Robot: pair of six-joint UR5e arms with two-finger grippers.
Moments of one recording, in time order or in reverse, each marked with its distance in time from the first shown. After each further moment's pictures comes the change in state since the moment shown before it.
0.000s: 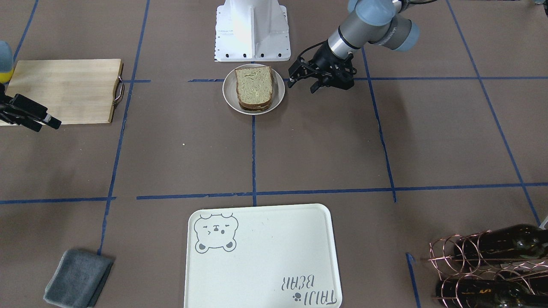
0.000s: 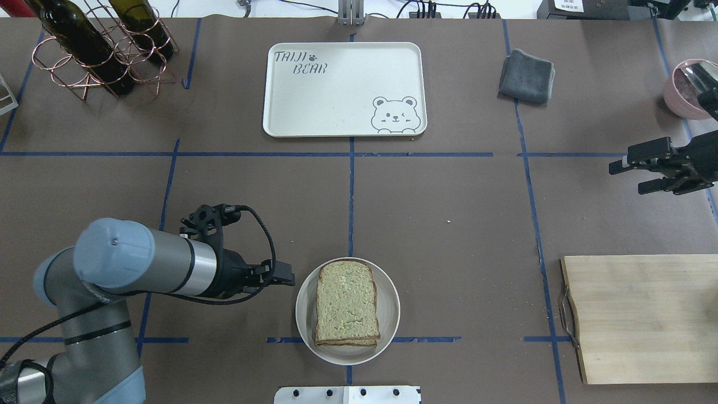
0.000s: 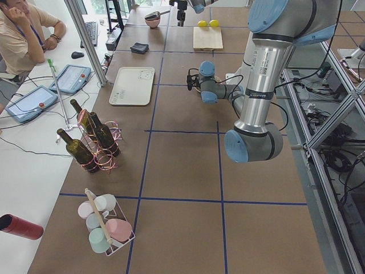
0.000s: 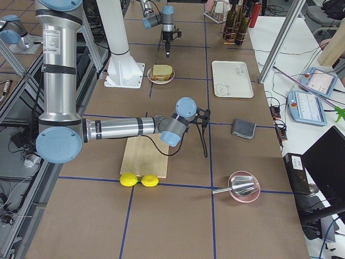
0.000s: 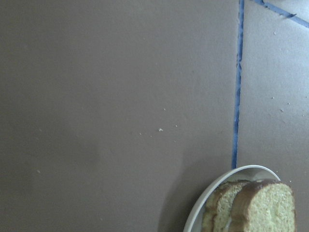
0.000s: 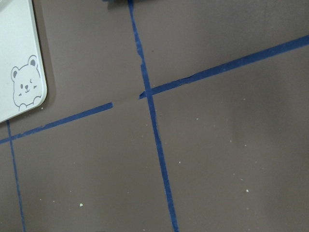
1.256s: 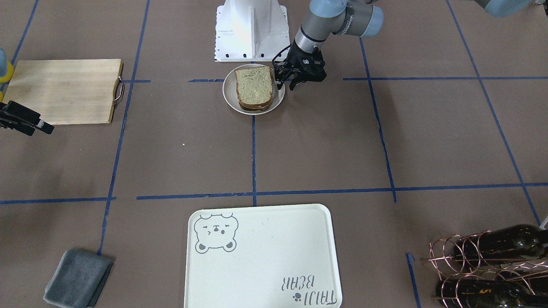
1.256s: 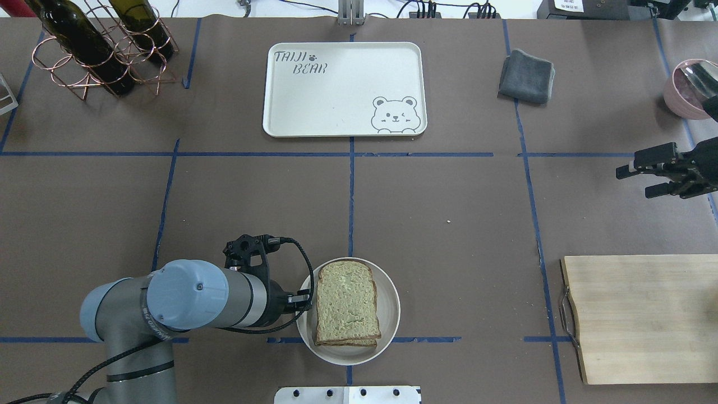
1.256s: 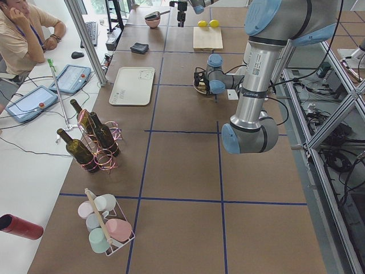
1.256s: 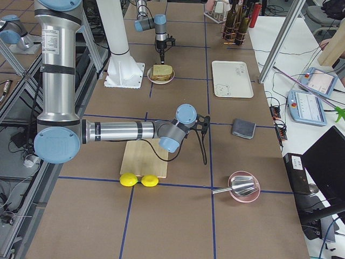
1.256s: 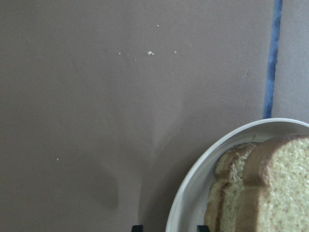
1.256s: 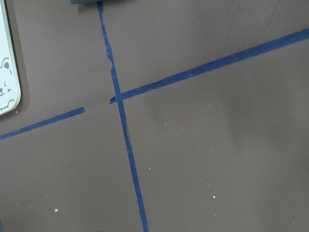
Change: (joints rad) left arm 0.104 -0.089 0.014 0.217 0.132 -0.012; right arm 0.005 -0.003 -0.038 0.014 0.005 -0.020
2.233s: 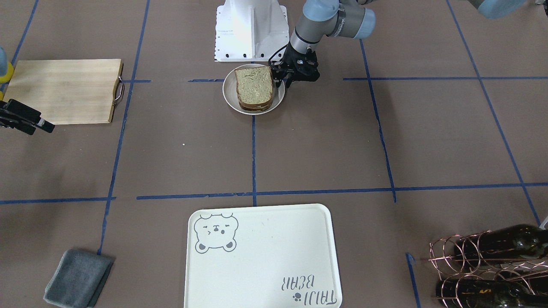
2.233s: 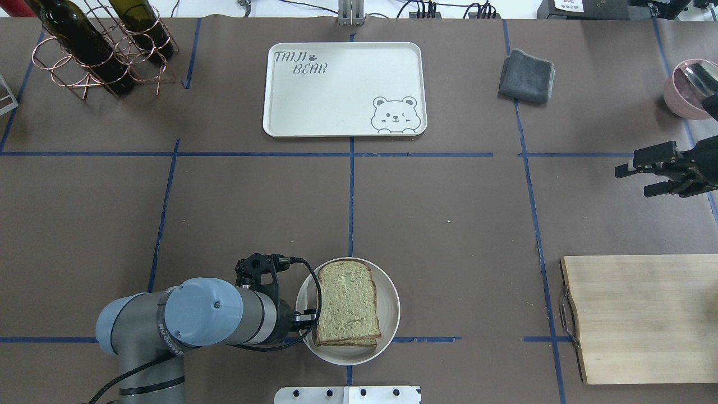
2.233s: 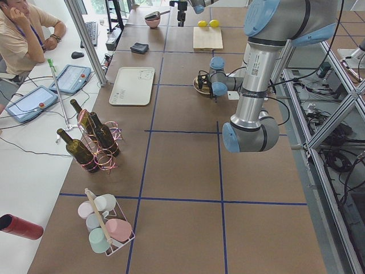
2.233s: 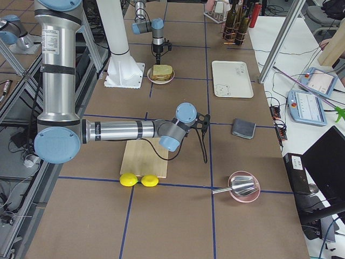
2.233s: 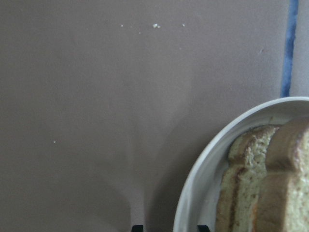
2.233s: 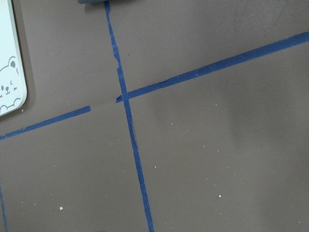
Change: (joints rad) left arm 0.043 -0.015 0.036 -0.007 -0.003 0.000; right arm 0.000 0.002 0.009 0.002 0.001 0.003
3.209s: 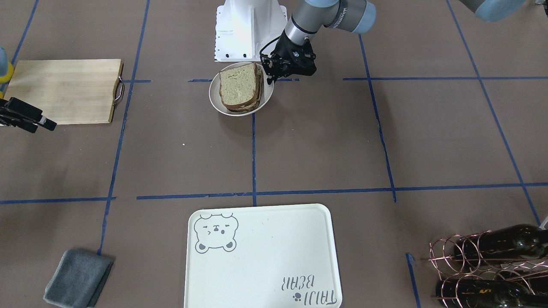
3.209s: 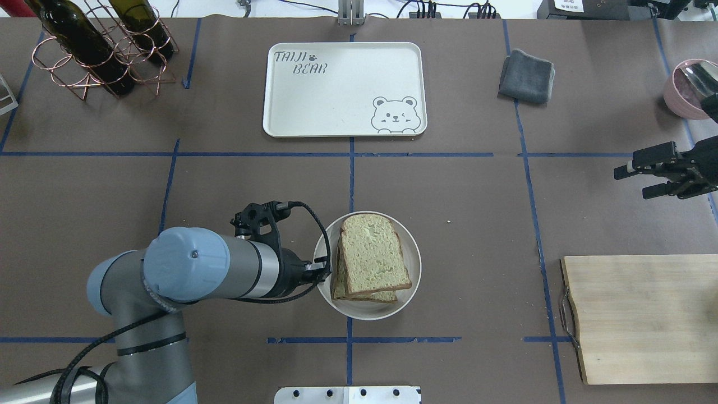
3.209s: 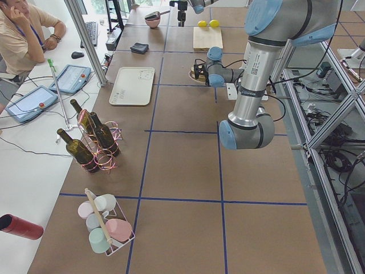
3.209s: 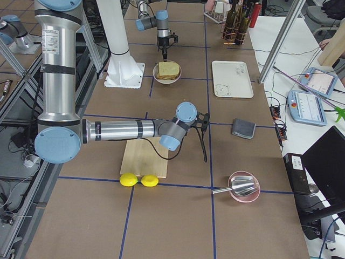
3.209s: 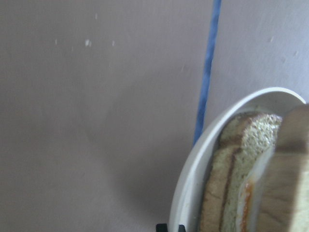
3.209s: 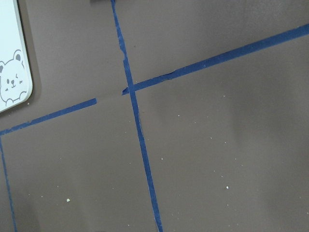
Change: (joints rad) left arm -0.139 -0.063 -0.040 -0.051 -0.011 -0.076; right arm 0.000 0.002 0.007 -0.001 0.027 0.009
